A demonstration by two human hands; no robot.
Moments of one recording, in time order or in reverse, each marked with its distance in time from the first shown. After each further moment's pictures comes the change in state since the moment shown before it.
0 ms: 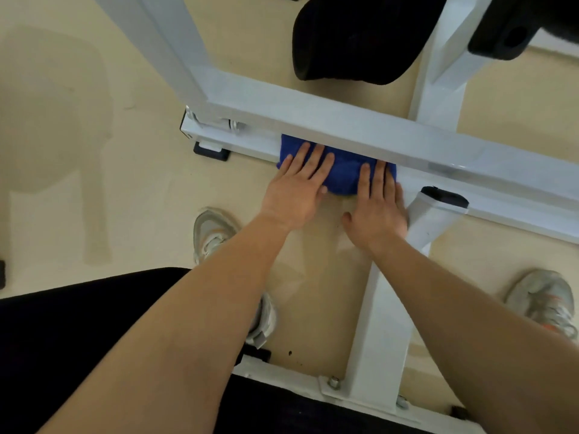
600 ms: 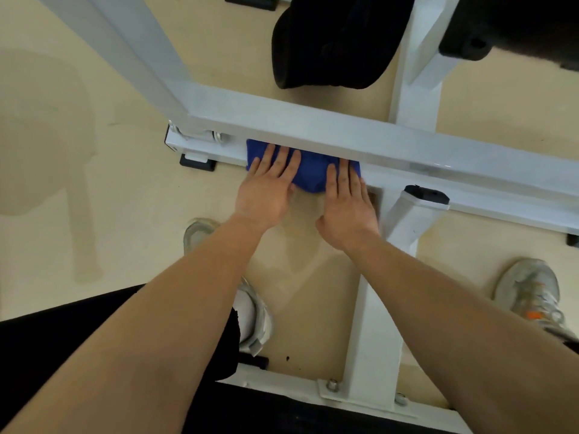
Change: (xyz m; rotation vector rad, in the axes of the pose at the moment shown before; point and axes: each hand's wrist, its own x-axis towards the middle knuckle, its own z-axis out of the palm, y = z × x) left_hand 0.002 -0.027 -0.005 0.032 -0.011 -0.046; right_hand 0.002 -0.023 -0.009 0.061 -0.017 -0.104
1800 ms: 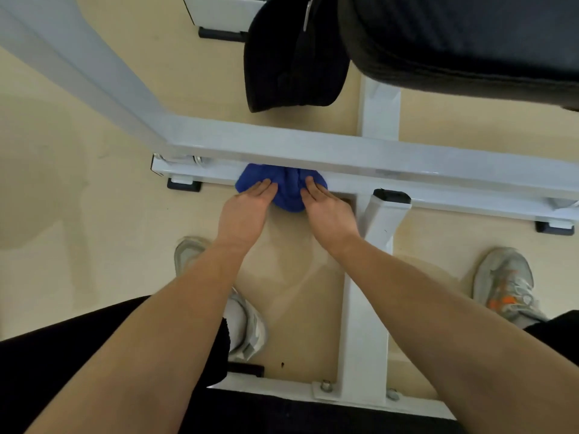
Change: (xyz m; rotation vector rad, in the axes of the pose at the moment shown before) left_hand -0.017 0.013 -0.019 -0.092 0.083 0.066; right_hand 0.000 0.018 -0.013 0.061 0.102 -0.179
